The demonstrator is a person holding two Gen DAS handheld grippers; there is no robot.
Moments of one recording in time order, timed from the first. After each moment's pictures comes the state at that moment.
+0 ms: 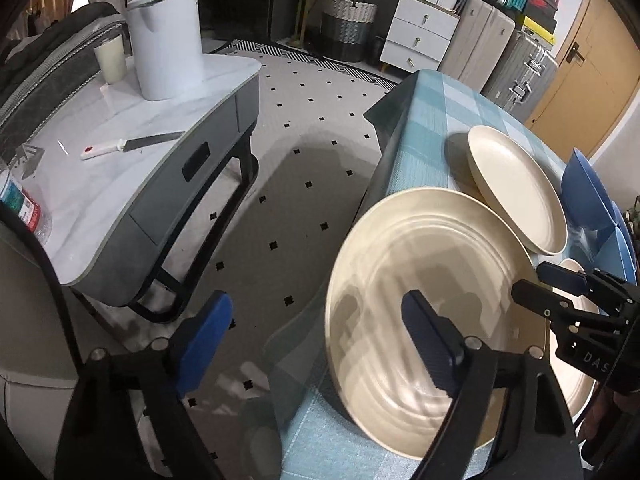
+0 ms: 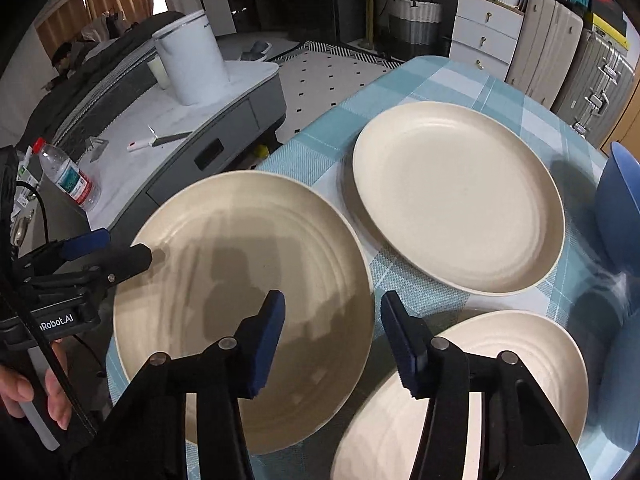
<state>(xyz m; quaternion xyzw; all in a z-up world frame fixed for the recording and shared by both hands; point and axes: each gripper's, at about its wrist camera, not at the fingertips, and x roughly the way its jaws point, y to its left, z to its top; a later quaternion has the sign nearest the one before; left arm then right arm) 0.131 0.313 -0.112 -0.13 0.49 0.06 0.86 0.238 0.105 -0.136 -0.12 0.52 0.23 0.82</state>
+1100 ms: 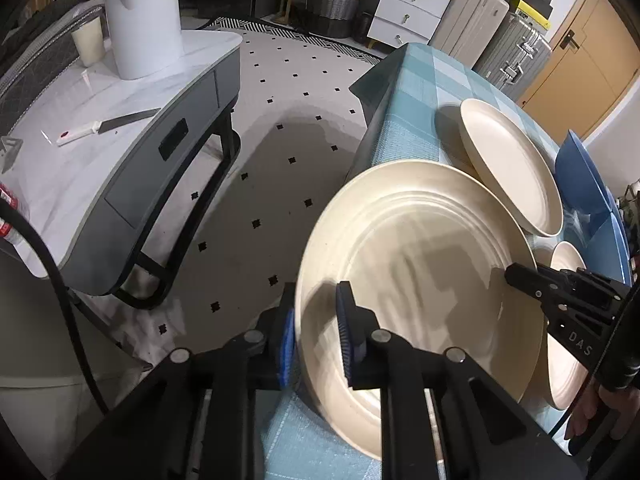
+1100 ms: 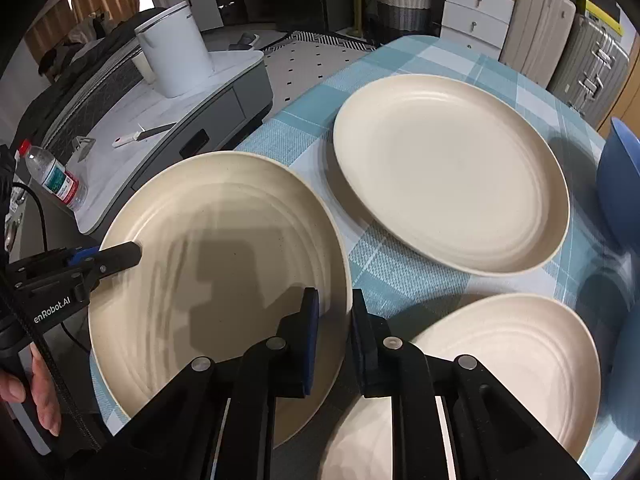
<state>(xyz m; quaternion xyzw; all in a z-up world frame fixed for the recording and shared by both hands) 0.140 0.304 -0.126 -0.14 0.53 0.03 0.84 0.240 0.096 -0.149 -0.11 0.53 0.21 0.81</state>
